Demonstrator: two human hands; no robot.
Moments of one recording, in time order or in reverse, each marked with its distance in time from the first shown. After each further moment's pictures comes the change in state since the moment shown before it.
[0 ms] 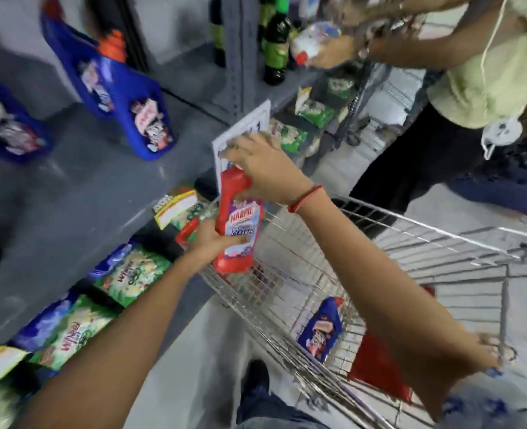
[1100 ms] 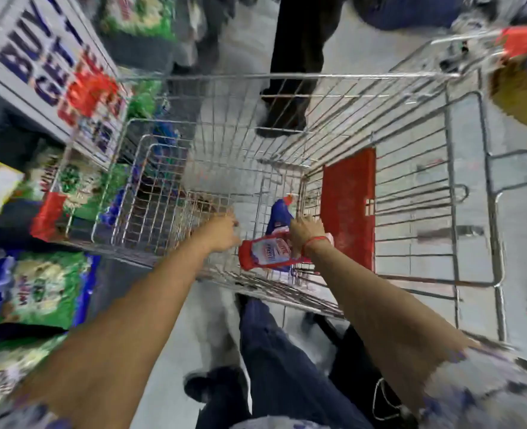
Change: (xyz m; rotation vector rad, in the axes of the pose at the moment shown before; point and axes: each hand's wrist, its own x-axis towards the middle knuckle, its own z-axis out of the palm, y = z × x) left_hand 0.029 -0.099 0.183 1.024 -0.823 -0.076; right_hand -0.259 0.034 0.229 0.595 -0.769 1.306
